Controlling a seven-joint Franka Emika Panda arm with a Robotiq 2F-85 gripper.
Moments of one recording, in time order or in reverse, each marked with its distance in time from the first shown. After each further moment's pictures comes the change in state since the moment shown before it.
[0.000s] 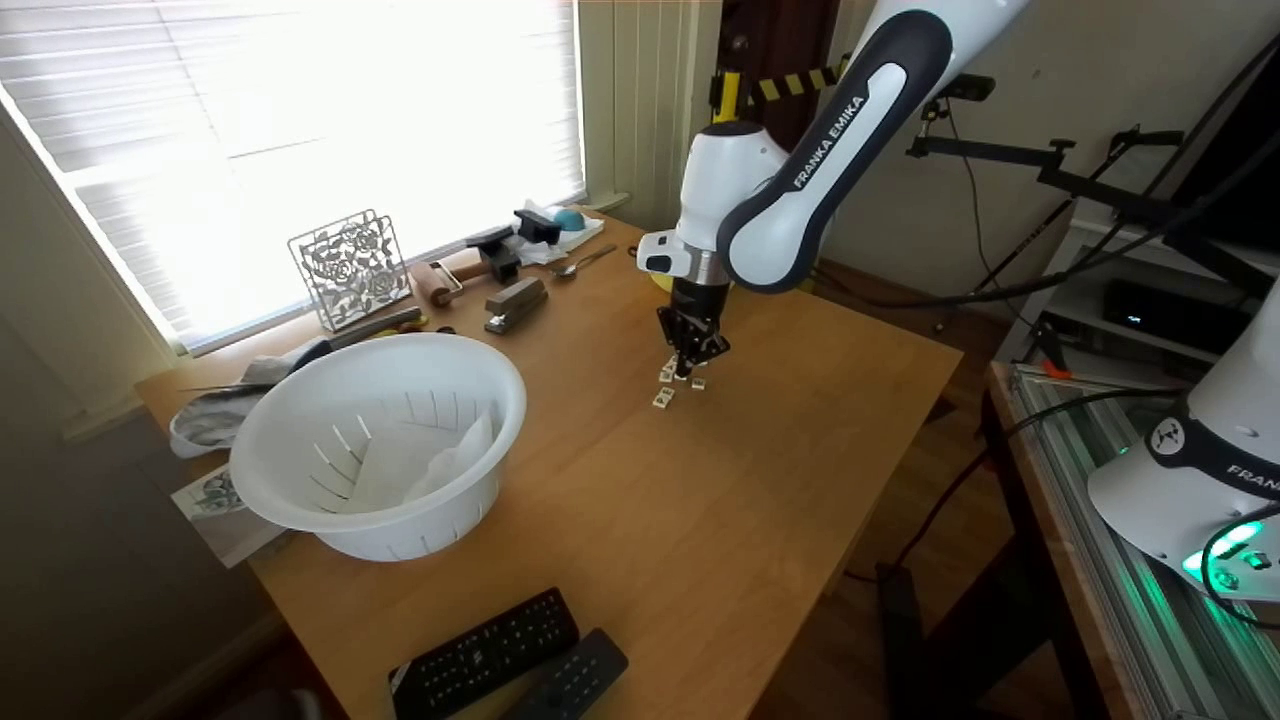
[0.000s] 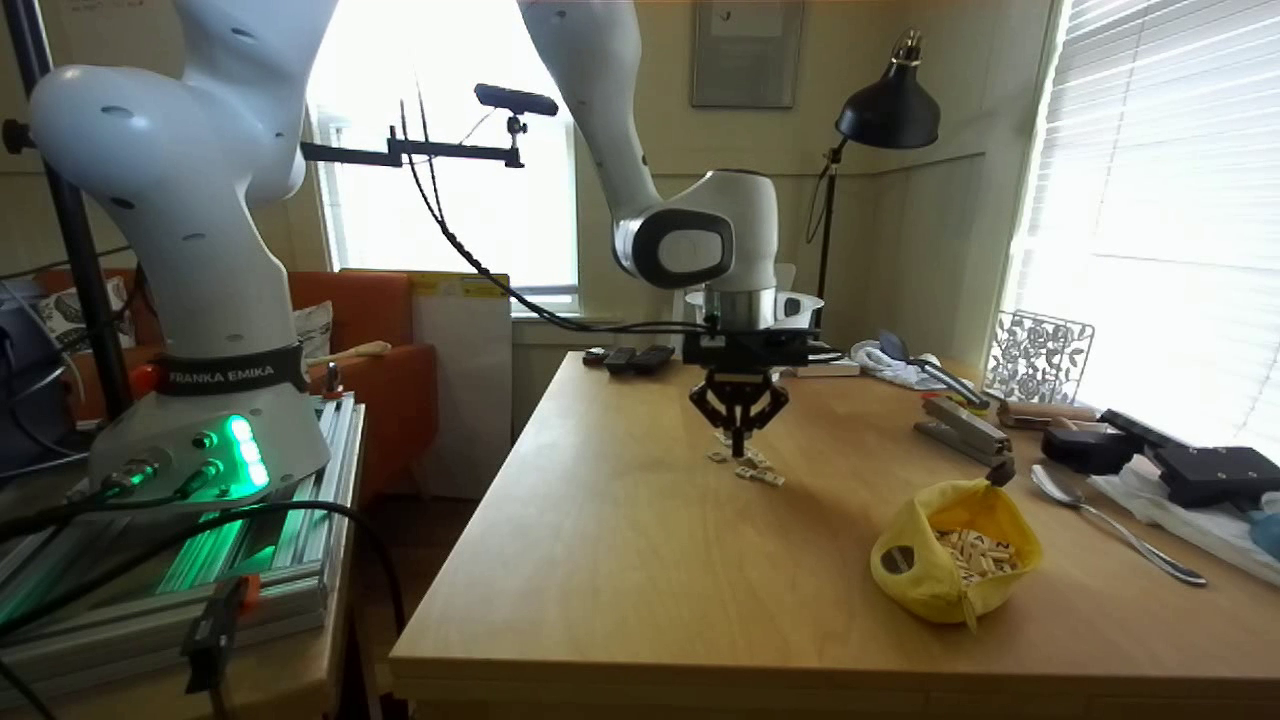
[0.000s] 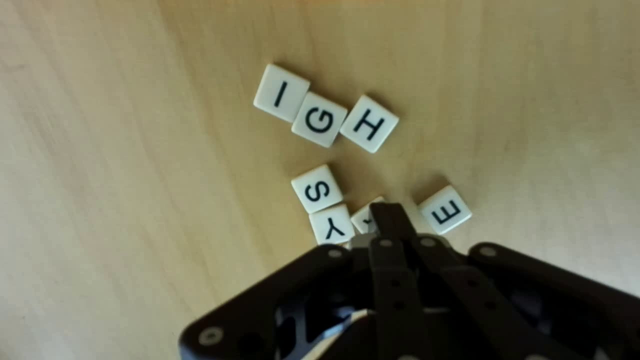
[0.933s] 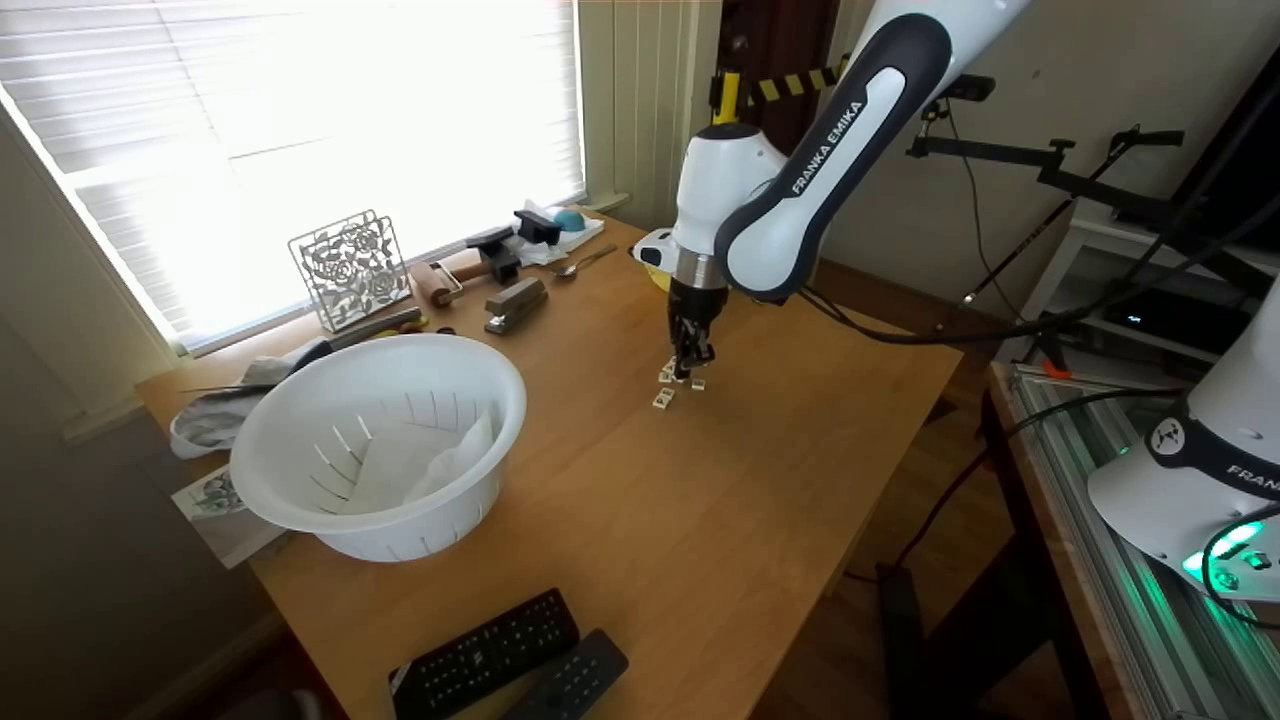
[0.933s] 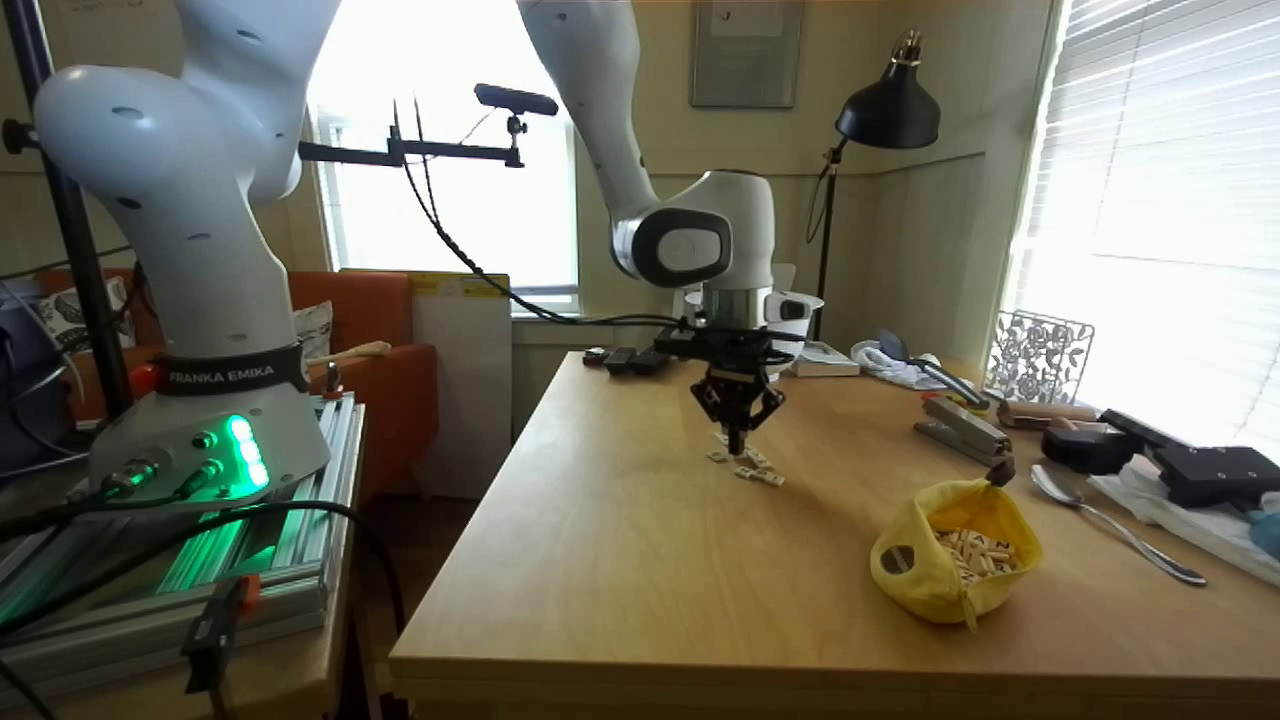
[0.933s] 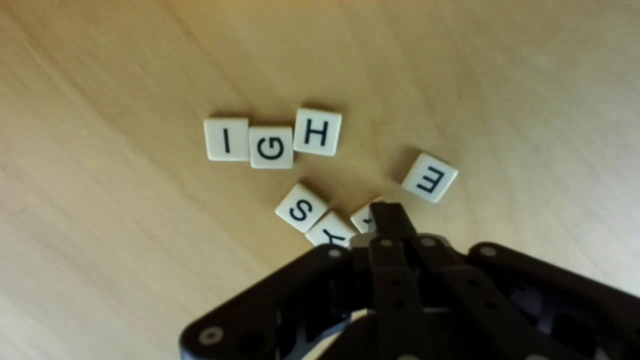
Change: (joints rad) arm 0.050 0.000 -0.032 0.002 0.006 0.000 0.447
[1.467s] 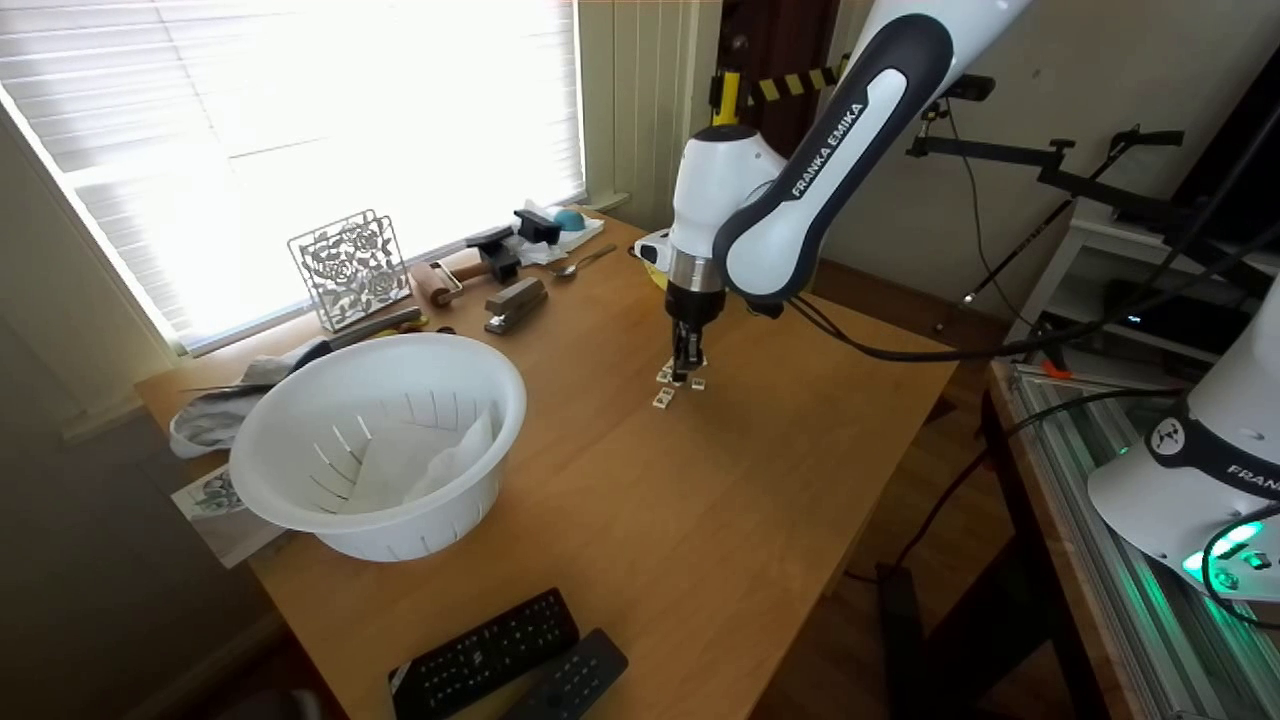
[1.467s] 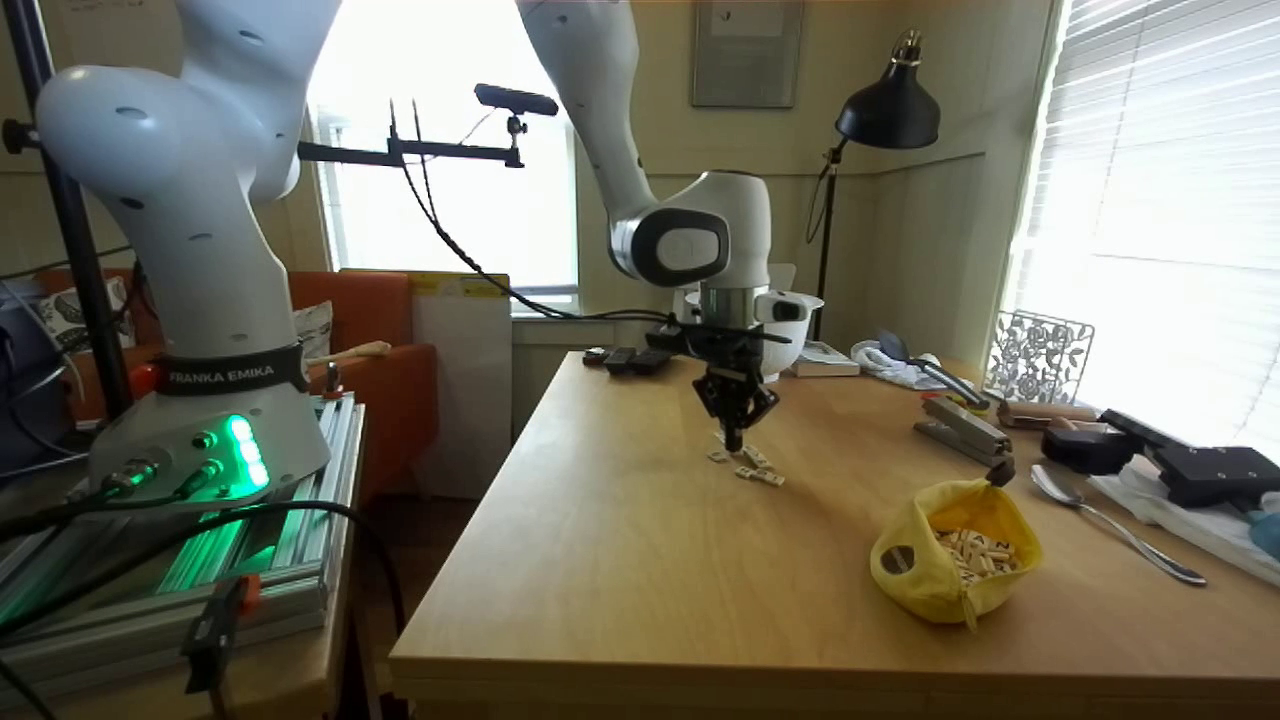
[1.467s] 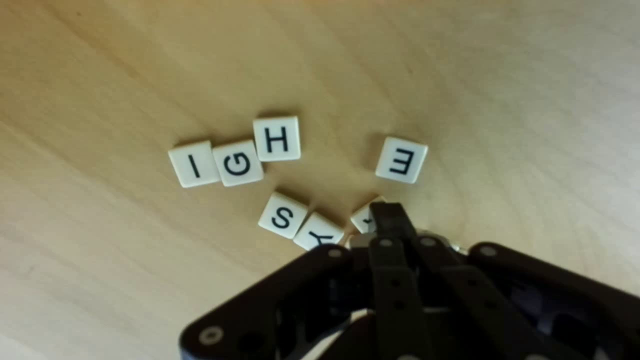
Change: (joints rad) arm 0.019 0.000 -0.001 0.000 0.000 0.000 0.236
